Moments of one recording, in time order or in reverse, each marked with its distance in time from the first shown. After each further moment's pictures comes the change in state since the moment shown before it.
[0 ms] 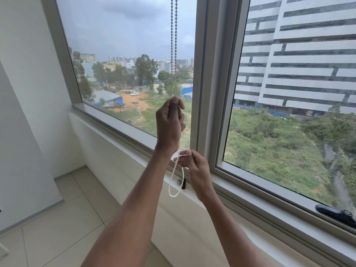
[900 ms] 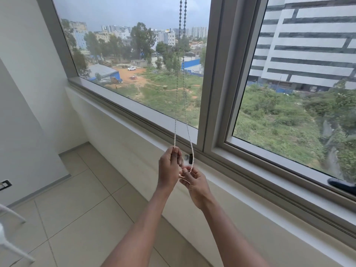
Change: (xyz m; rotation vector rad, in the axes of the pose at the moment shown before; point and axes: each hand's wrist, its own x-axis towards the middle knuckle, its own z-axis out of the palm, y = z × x) left_hand -0.137 -0.144 -0.113 0.332 0.016 -0.325; right_hand -0.056 0.155 0.012 0.332 -0.040 0.477
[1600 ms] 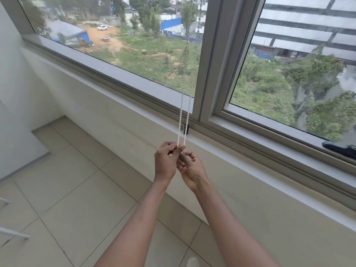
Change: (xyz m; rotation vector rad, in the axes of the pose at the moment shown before) left_hand -0.029 -0.079 -0.023 0.145 -0.070 -0.118; right_hand -0.012 0.043 0.019 0.439 0.231 0.147
